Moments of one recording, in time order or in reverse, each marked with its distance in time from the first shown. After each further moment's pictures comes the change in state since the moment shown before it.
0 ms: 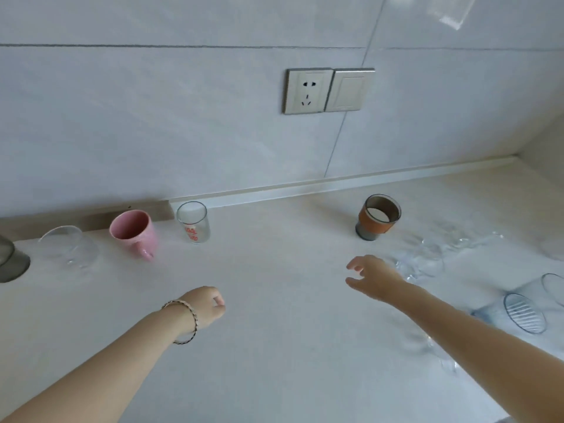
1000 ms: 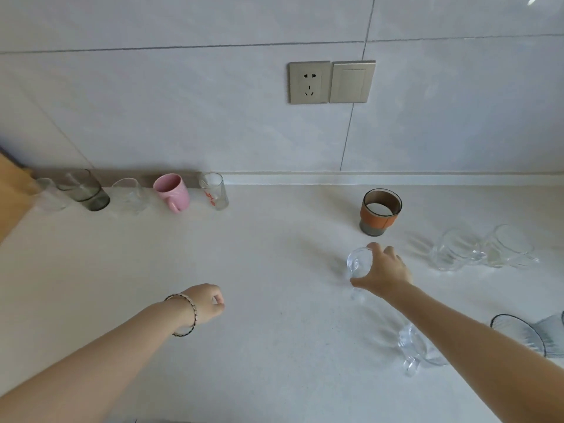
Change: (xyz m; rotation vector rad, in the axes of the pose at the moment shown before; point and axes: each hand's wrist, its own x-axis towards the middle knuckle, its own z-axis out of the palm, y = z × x) left_hand -0.094 0.071 0.086 0.000 0.078 -0.234; right_hand 0.002 0.086 -0.009 -0.062 0.096 -0.120
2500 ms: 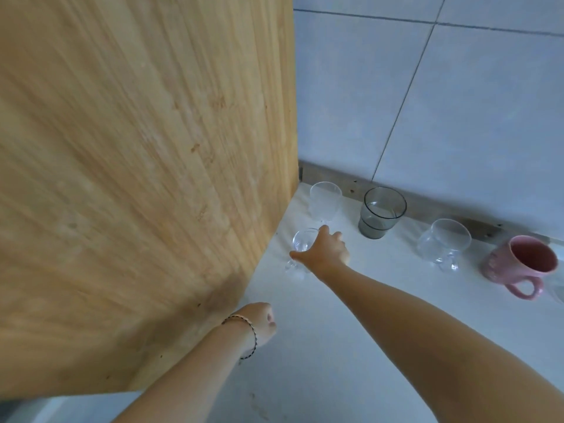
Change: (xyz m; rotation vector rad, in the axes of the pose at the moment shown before) left_hand 0.067 -0.590 -0.119 -0.337 -0.046 -0.205; right_hand -0.033 -0.801 0.273 -0.015 -0.162 -0.288
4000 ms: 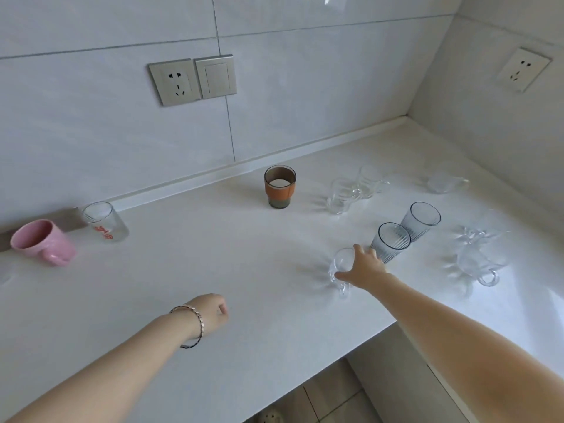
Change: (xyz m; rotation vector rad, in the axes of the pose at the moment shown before) left_hand -0.159 0.549 0.361 0.643 -0.110 0.641; right_hand -0.356 0.813 -0.206 0.213 0.155 0.806
